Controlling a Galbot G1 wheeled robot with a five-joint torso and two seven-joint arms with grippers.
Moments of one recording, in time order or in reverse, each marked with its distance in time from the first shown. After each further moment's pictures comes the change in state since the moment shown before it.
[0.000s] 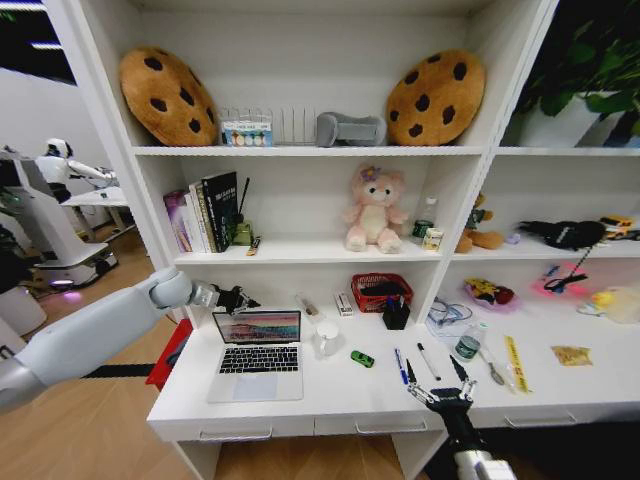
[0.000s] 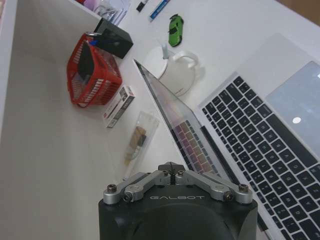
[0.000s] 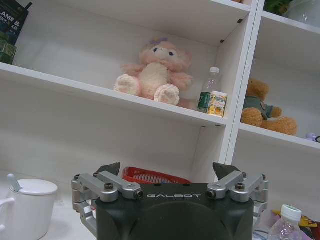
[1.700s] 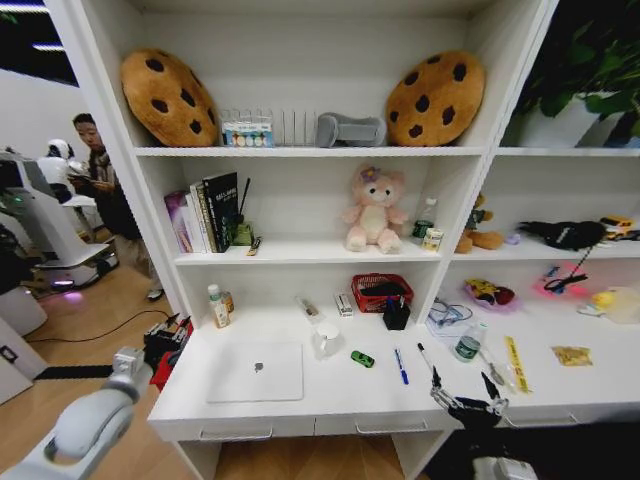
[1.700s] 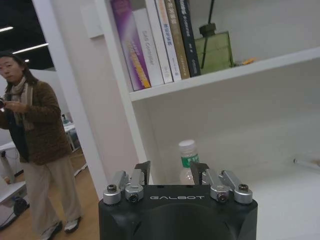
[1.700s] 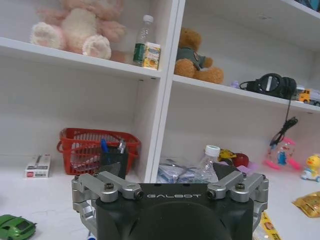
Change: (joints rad) left arm 1.615 -0.350 -1.485 -0.718 -0.540 0.607 -1.026; right arm -0.062 -0.012 0.030 0.074 0.125 -0.246 0.260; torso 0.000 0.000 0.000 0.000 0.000
